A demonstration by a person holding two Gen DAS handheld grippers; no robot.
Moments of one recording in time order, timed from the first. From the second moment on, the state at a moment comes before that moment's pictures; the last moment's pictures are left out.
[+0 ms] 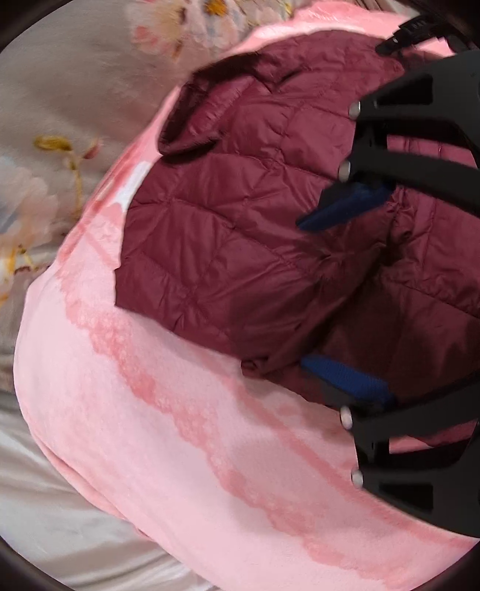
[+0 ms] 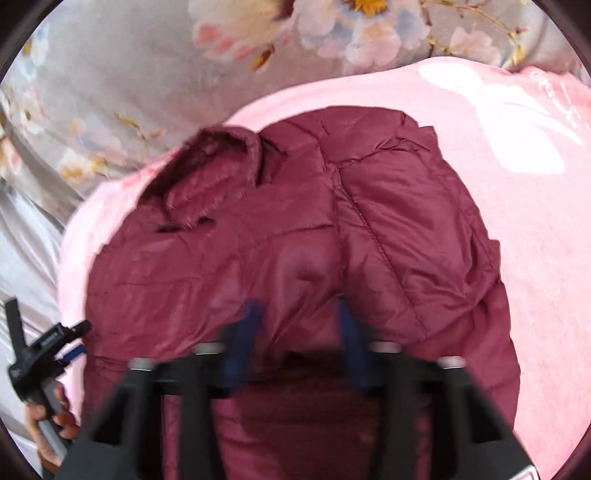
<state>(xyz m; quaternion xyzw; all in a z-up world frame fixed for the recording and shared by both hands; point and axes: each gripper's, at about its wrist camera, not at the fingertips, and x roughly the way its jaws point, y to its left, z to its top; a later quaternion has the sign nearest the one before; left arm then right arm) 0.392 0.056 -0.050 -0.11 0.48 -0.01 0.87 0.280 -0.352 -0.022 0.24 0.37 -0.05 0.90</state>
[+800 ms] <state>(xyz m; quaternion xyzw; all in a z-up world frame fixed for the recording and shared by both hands) 0.368 0.029 -0.076 0.04 0.42 0.05 0.91 0.262 -0.334 -0.050 0.14 0.37 -0.11 0.91</state>
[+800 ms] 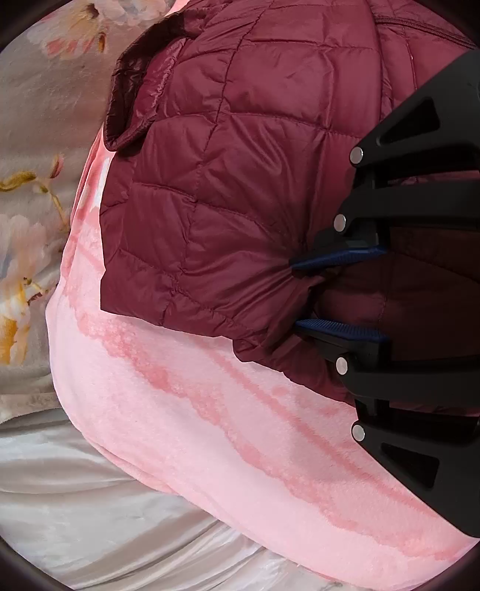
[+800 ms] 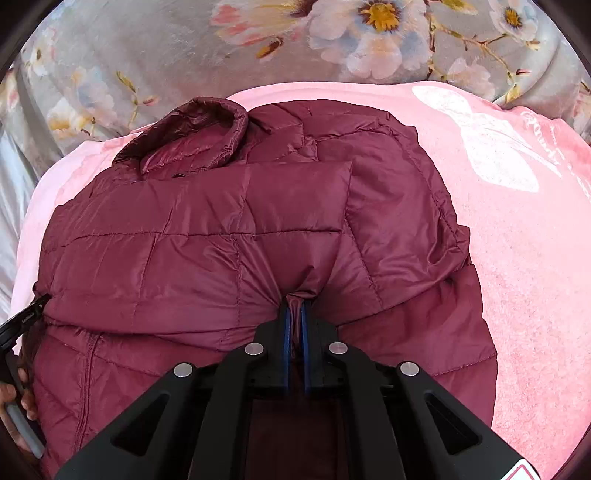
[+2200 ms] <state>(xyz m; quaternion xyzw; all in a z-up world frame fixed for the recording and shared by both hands) 0.394 -0.034 -0.014 -0.01 0.44 -0.11 0.89 0.307 -0.313 -0.004 0.23 0.37 0.02 0.90</state>
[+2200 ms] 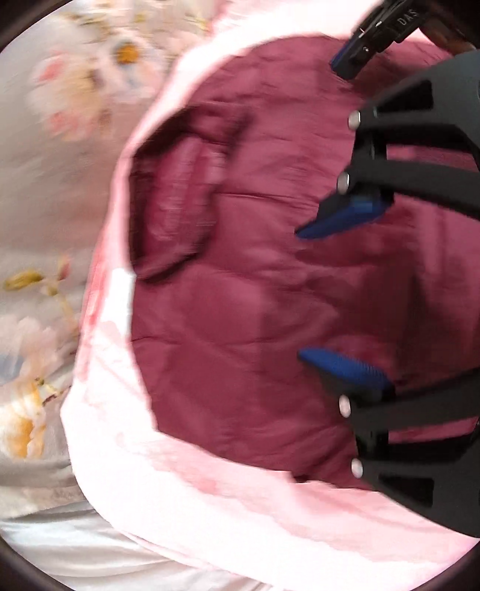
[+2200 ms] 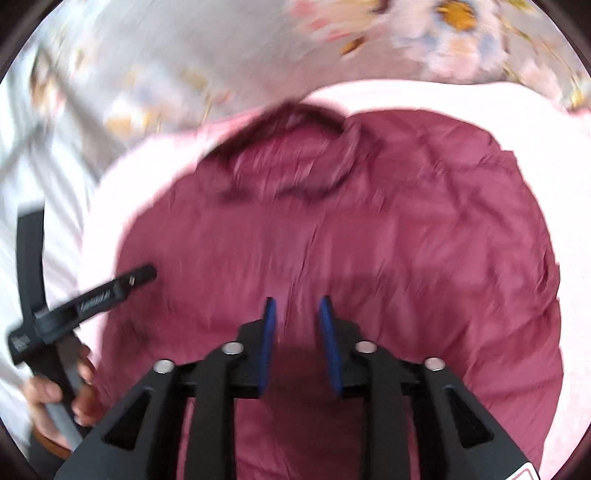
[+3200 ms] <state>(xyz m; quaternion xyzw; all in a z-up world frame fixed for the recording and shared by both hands) 0.483 -0.083 -0.065 -0.01 0.46 -0.13 0.88 0.412 -0.320 -0.047 0.16 0.38 -0.03 0.91</state>
